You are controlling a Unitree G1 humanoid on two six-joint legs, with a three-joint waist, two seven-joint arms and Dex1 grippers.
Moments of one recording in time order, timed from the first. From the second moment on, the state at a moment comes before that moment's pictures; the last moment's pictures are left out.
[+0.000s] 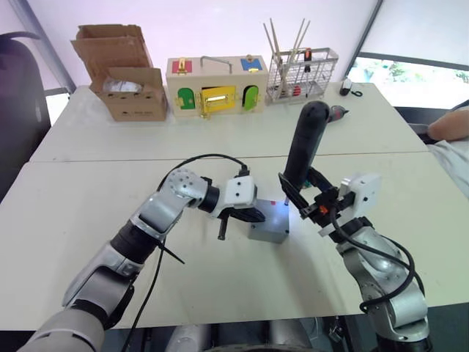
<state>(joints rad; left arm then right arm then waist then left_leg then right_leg) -0.67 0.43 -0.49 0.02 -0.11 0.34 -1.22 0.04 -0.34 0.00 -0.63 0.32 0.36 0.33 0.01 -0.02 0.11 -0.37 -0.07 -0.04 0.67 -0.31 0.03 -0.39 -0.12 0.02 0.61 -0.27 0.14</state>
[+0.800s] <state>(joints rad) -0.74 0.35 -0.22 0.05 -0.35 0.54 -1.13 -0.42 -0.82 -0.42 -0.54 1.33 0.96 0.08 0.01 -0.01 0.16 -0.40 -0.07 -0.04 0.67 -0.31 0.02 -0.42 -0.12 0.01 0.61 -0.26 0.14</state>
